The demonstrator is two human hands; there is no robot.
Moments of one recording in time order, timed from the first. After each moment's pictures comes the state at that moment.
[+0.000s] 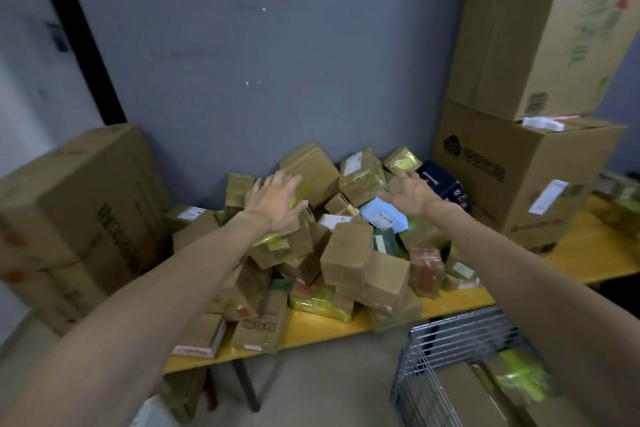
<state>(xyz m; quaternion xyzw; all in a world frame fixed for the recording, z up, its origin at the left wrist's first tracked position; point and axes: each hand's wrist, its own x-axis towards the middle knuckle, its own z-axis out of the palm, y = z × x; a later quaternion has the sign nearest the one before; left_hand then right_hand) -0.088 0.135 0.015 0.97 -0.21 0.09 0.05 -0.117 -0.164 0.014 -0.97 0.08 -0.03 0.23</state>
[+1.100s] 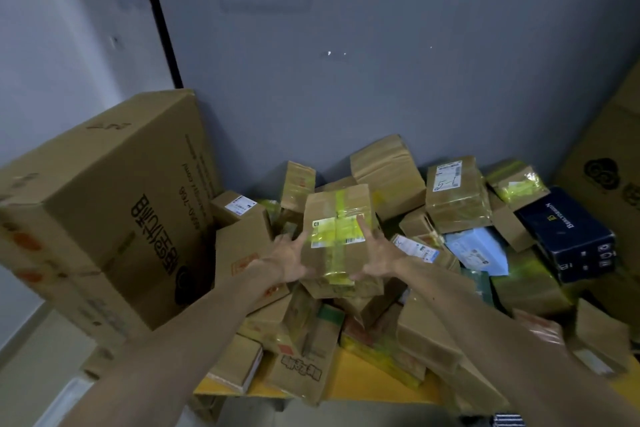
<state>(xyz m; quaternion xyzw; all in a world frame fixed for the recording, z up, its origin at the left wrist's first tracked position) 0.071 0.247 -0.120 0.97 -0.06 -0.17 0.14 0.099 0.020 -0.128 -0.96 -0.06 0.19 0.18</state>
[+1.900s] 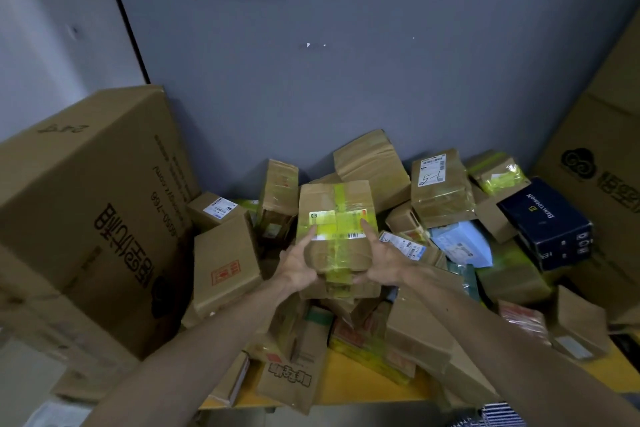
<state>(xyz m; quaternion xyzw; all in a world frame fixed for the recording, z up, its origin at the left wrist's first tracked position) 0.092 0.207 -0.168 0.86 0.02 -0.15 0.49 0.084 -0.005 -0.126 -0.95 -0.03 0.18 0.27</state>
